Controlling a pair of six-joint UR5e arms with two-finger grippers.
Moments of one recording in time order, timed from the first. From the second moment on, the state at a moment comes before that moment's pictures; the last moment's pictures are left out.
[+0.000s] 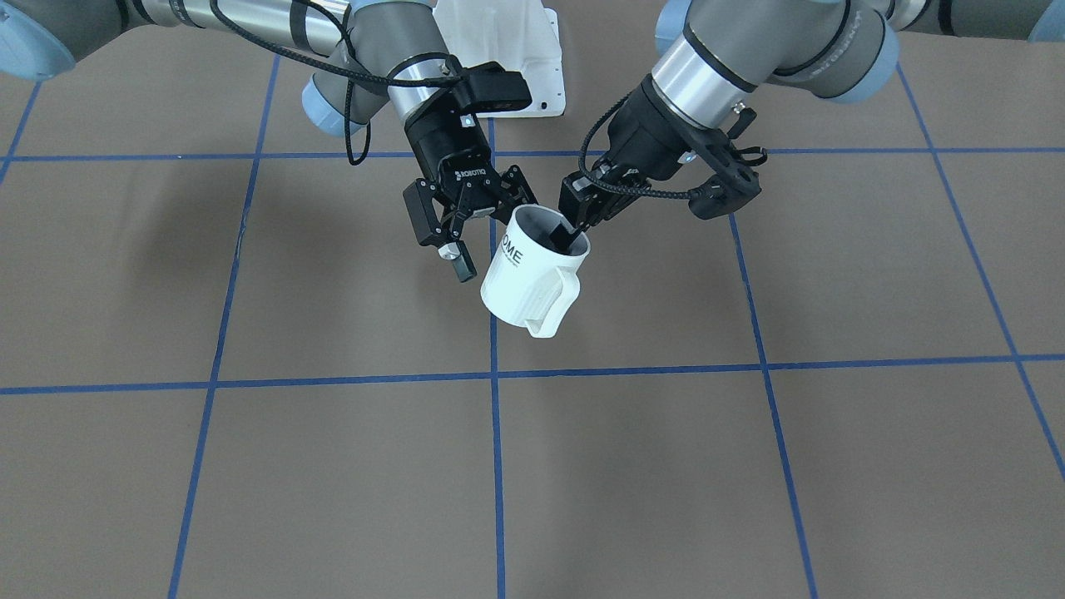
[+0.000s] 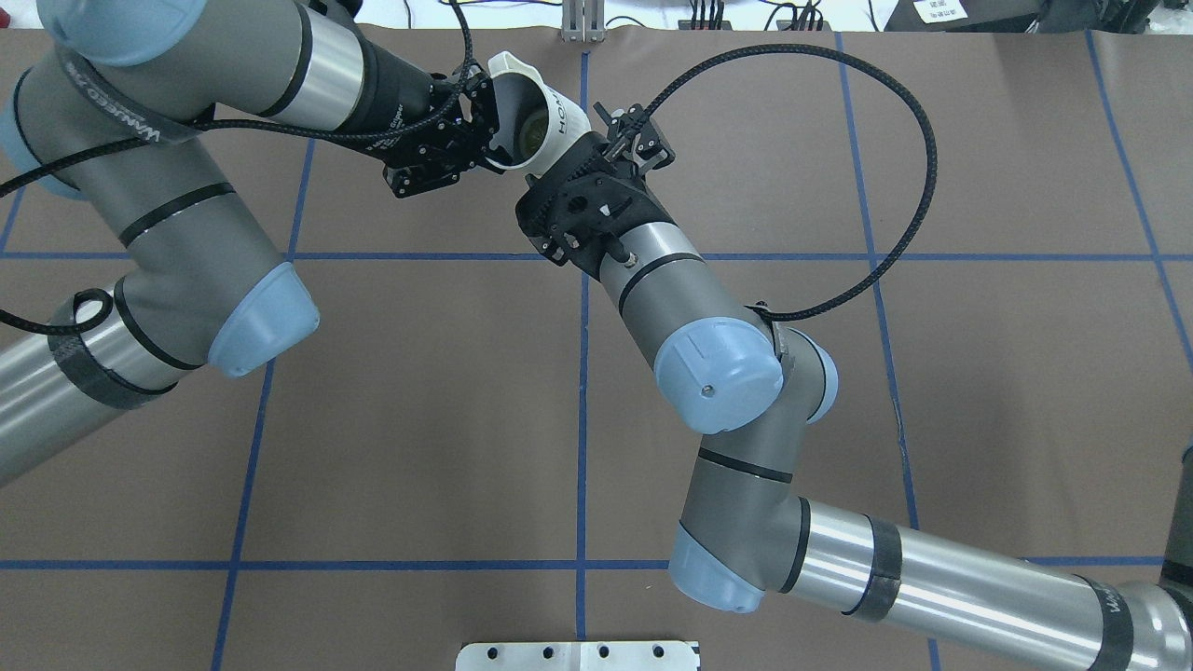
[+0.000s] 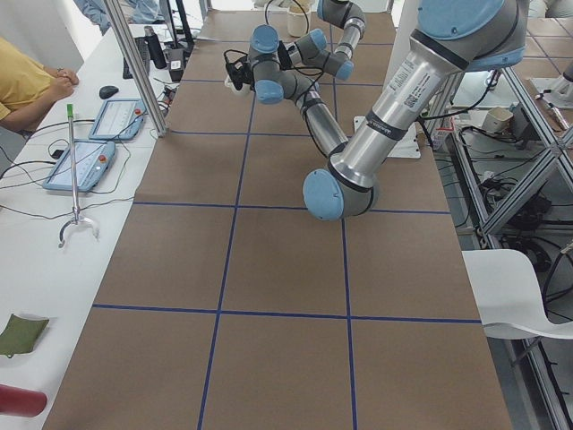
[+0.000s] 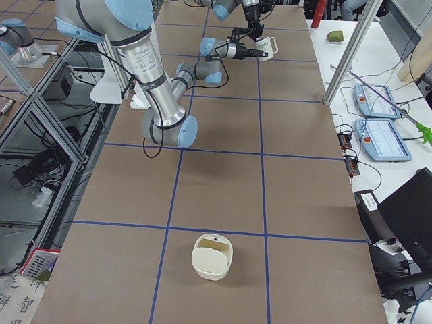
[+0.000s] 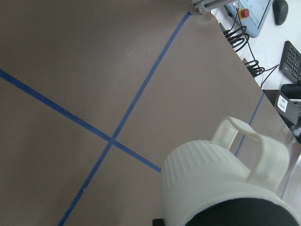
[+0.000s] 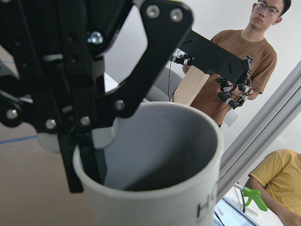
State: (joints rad) left arm -0.82 -2.24 -1.77 -2.05 -2.11 -1.90; right arm 0.41 -0.89 1.60 -0.69 0.91 0.14
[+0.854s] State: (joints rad) left arm -0.82 -2.26 -1.77 -2.01 -2.16 -1.90; right arm 0.40 -0.89 1.61 -0.69 0.87 0.14
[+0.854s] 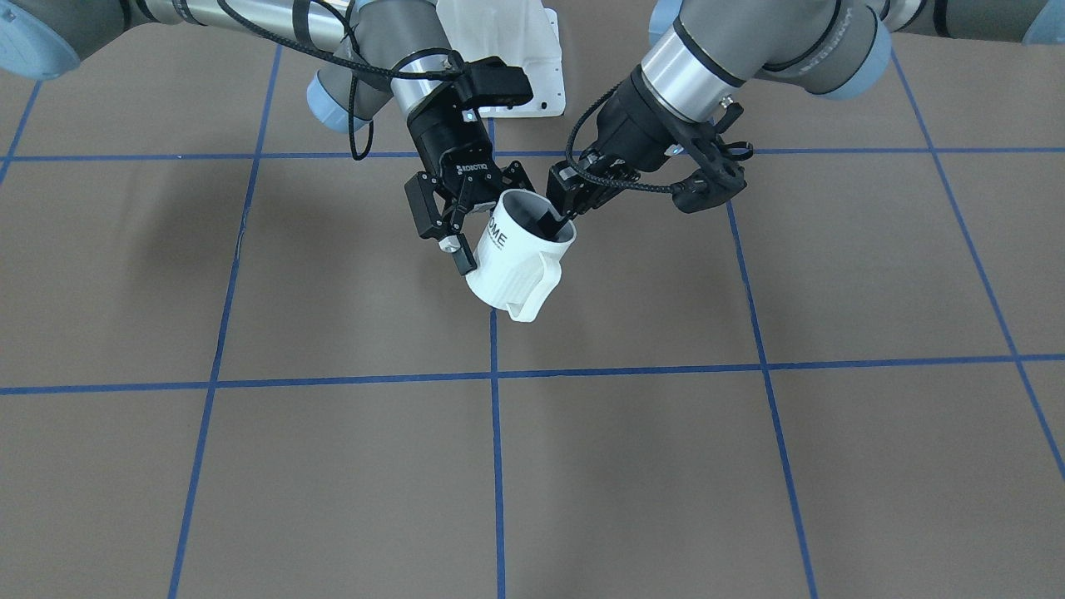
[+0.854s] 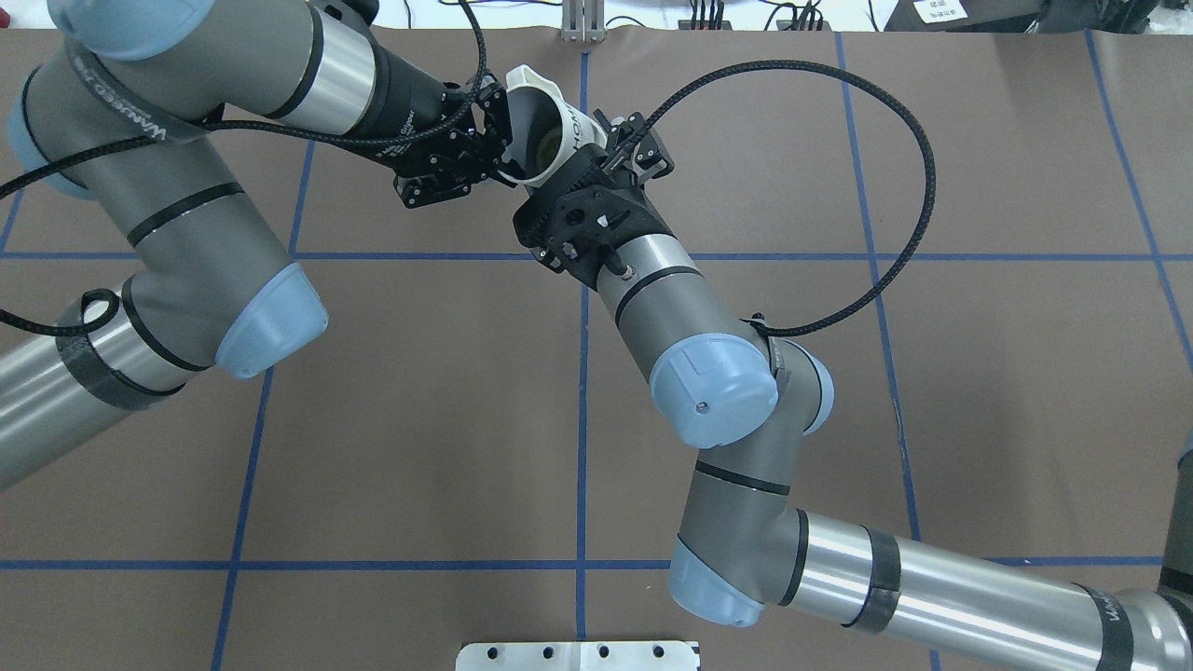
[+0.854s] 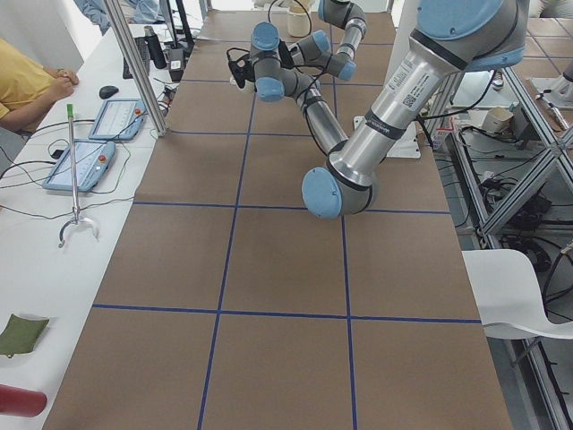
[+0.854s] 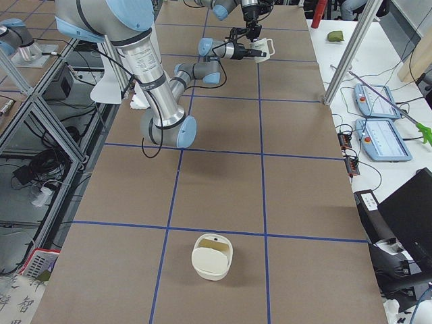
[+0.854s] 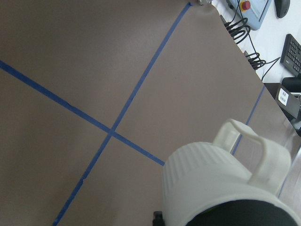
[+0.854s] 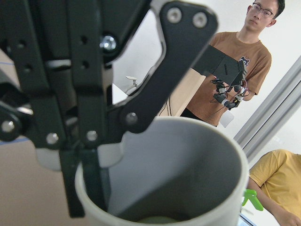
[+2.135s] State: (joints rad) left arm -0.83 -2.27 -1.77 -1.98 -2.21 -1.82; right arm 0.37 -0.91 1.61 -0.69 0.86 0.19
